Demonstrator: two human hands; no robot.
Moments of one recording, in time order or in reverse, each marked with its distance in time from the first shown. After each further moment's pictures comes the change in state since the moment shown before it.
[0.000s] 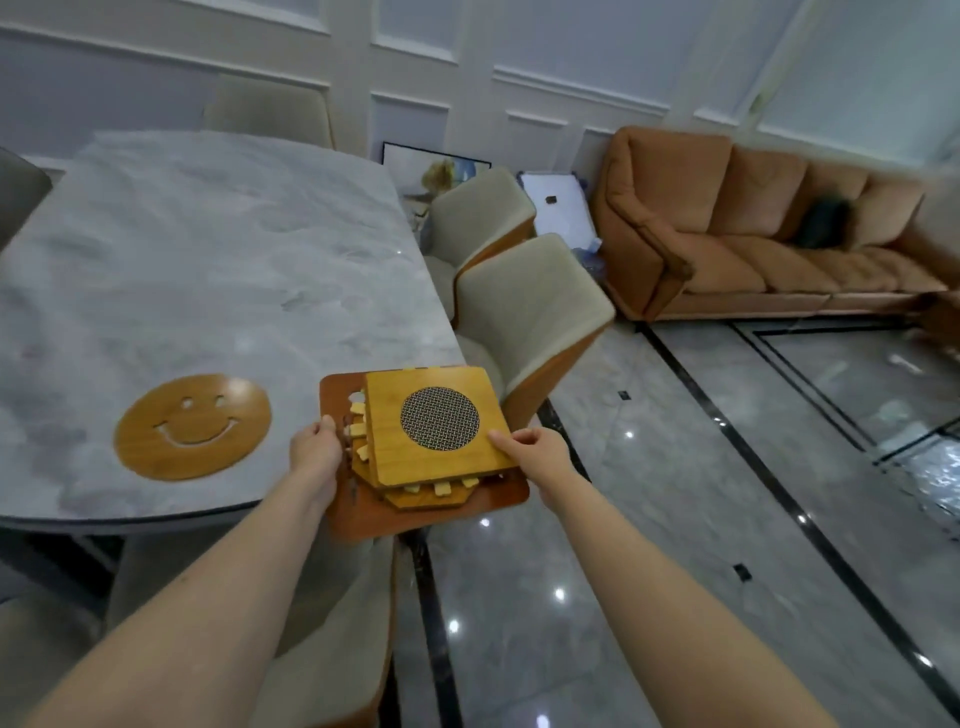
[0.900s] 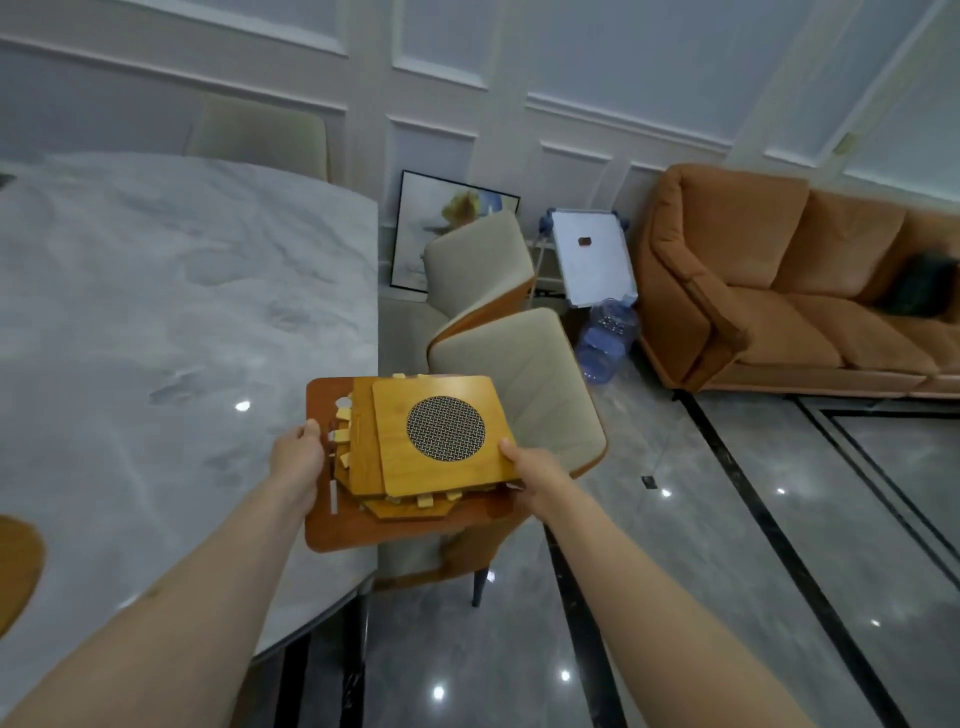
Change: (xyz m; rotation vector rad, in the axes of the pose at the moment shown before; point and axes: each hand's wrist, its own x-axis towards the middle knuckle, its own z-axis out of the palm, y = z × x) left_hand 0.158 0.111 0.253 -0.005 0.154 -0.022; right_hand 0.333 -0.078 -0.102 0.255 -0.190 0.276
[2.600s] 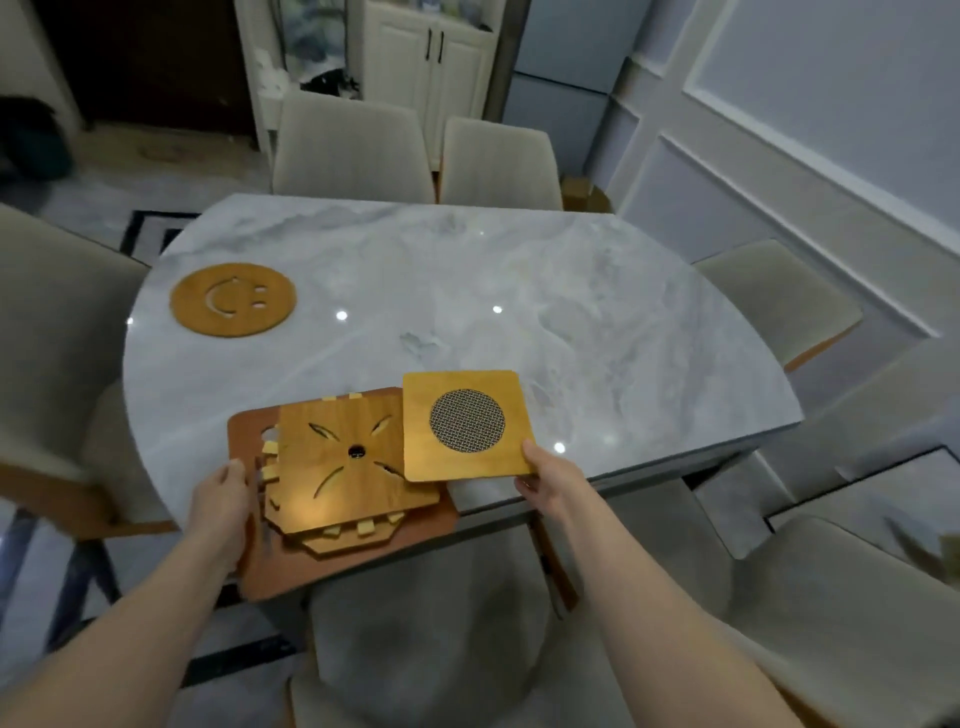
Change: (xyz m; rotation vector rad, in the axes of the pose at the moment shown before) left_hand -0.002 -0.081 0.084 -0.636 1.331 -0.342; right_hand 0.264 -0.170 0.205 -0.695 -1.024 0.054
